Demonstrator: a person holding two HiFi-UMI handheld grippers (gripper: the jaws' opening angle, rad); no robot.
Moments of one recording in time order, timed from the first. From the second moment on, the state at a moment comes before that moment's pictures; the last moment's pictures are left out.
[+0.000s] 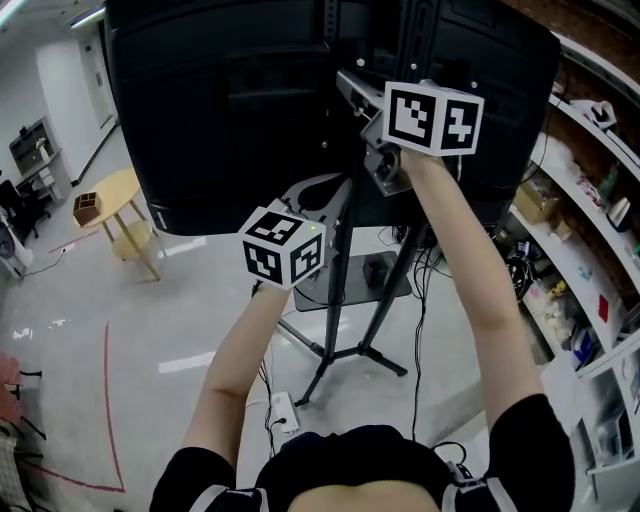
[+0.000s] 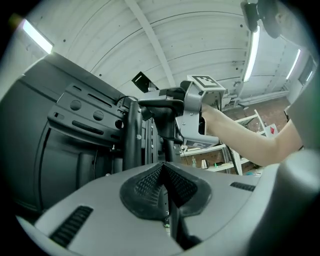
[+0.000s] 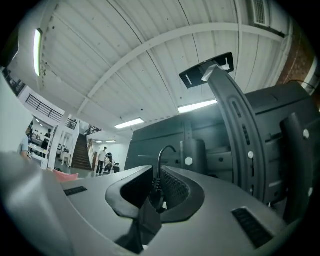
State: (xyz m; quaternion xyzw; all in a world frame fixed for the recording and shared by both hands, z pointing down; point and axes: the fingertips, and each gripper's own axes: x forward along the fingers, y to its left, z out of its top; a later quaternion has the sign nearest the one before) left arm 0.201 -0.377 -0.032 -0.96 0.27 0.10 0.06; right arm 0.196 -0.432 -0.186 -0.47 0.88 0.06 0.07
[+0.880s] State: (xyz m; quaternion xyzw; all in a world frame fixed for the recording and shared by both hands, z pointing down) left arm 0.173 -0.349 0.031 -0.95 0.29 0.08 0.02; right arm 0.186 -0.430 -0.091 -0.49 0.87 0.01 0.12
